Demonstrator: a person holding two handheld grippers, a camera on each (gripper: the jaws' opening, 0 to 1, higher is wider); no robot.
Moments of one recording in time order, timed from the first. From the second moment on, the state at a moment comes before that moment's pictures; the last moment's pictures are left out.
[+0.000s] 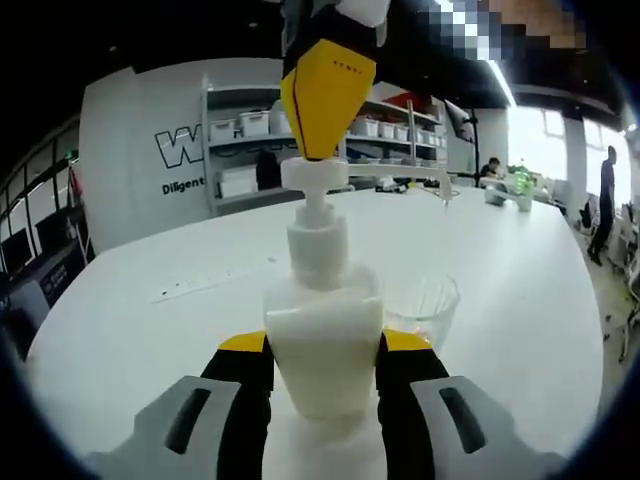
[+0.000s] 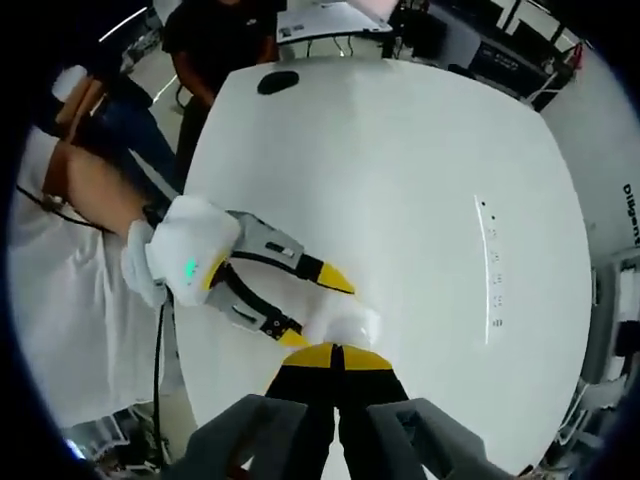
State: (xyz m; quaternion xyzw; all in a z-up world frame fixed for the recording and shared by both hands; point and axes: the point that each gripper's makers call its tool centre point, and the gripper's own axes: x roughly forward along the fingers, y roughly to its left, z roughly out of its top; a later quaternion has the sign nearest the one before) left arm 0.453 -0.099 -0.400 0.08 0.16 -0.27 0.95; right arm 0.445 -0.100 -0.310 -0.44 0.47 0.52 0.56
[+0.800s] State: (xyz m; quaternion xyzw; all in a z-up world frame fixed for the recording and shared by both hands) left arm 0.453 -0.101 -0.400 0.07 0.16 -0.28 0.94; right arm 0.453 -0.106 -0.304 -0.46 0.47 0.52 0.55
